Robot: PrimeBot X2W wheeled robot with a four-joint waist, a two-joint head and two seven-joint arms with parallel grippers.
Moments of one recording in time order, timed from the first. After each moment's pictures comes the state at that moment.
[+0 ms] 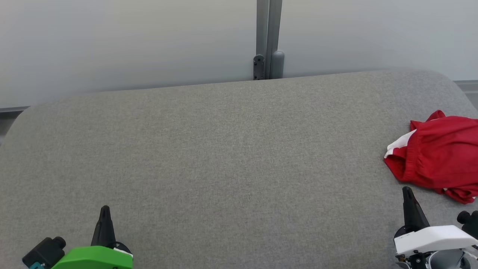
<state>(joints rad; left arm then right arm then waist) 0.03 0.04 0.04 0.24 -0.79 -0.05 -0.09 0.05 -0.05 -0.12 0.18 0.73 0.13 -0.09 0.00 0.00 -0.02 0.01</state>
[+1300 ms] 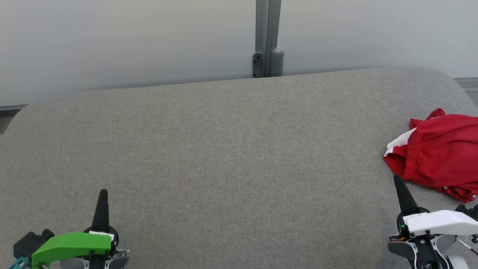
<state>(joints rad) -0.04 0.04 0.08 0.24 -1.23 -0.09 0.02 -0.03 -0.05 -0.12 0.21 1.20 0.13 0.02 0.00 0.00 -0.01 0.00</state>
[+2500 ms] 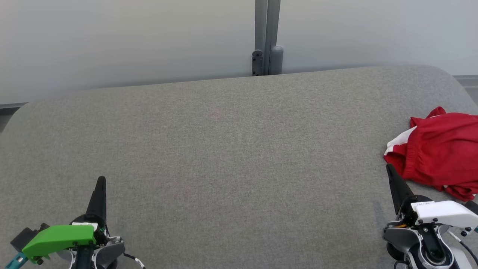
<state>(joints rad) -0.09 0.05 0.11 0.24 -1.52 -0.12 0.09 -0.09 -0.05 -0.12 0.24 1.52 0.13 0.10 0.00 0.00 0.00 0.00</state>
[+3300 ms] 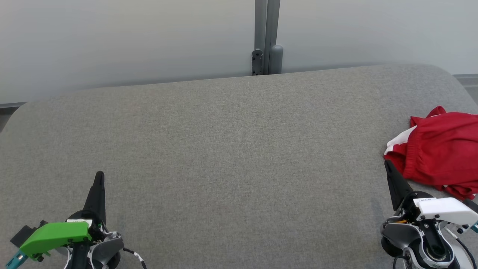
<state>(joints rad) -0.10 0.05 0.11 0.25 -1.61 -0.13 0.11 -0.11 -0.05 -0.11 0.25 1.61 0.13 0.11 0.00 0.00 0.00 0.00</state>
